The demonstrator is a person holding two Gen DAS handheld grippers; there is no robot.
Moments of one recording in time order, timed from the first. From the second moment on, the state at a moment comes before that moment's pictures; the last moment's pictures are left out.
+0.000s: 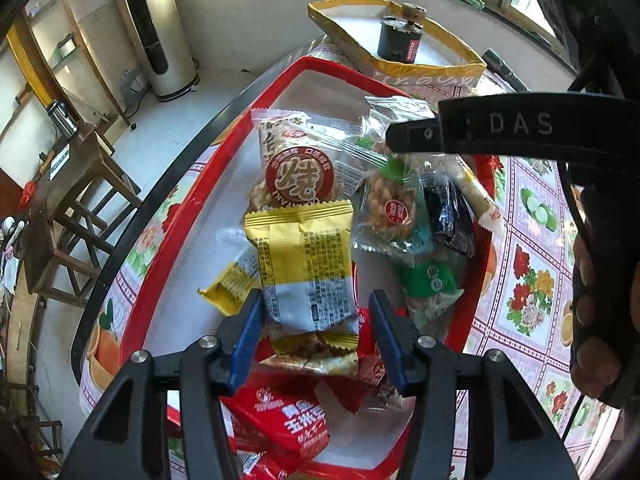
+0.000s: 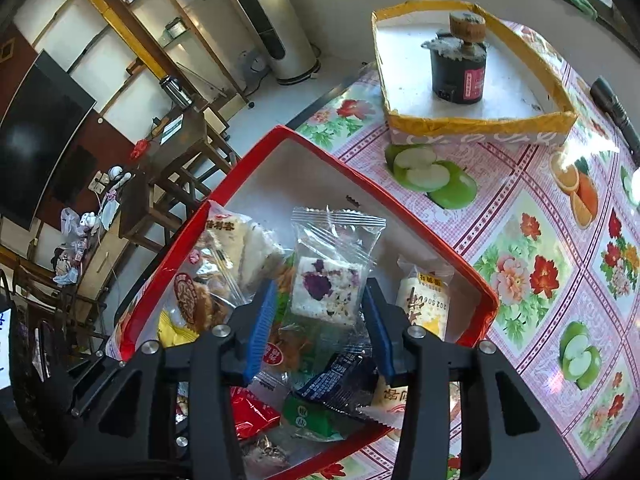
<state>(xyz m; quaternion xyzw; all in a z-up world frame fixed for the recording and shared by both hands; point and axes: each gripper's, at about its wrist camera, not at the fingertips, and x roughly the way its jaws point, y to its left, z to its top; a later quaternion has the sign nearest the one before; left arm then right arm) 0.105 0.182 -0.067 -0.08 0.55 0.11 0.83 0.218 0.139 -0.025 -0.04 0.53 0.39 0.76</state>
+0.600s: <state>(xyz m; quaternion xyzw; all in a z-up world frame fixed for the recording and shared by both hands) 0.071 0.177 -0.056 -0.08 0.54 0.13 0.83 0.173 0.154 -0.020 -0.10 0.51 0.43 0.74</state>
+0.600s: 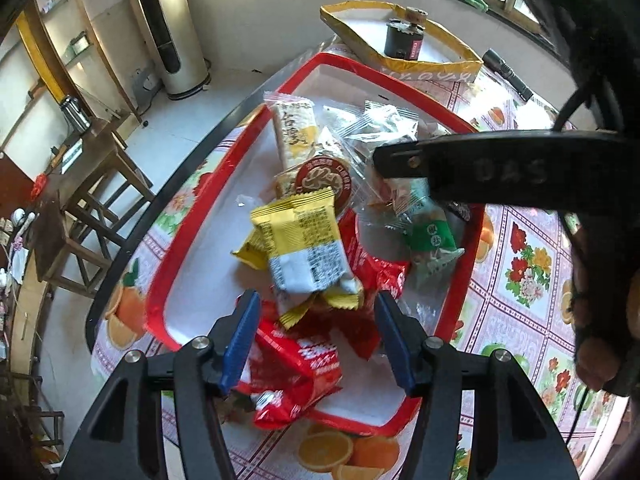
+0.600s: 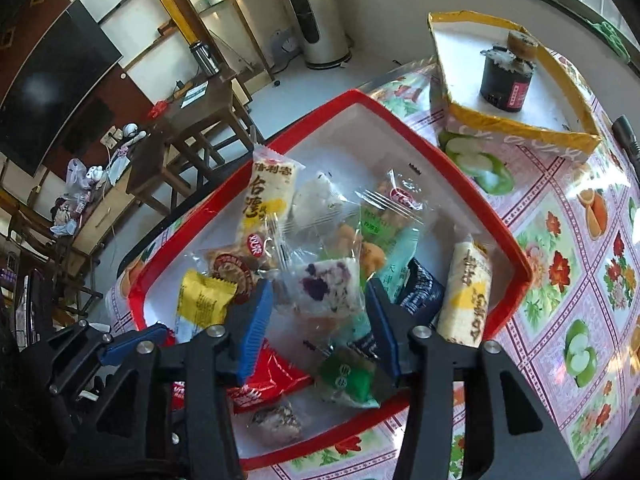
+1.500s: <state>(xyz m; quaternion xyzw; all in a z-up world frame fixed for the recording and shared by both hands) 0.017 0.137 -0.040 -0.04 0.48 0.17 0.86 0.107 0.049 -0.027 -0.08 0.41 0.53 0.74</state>
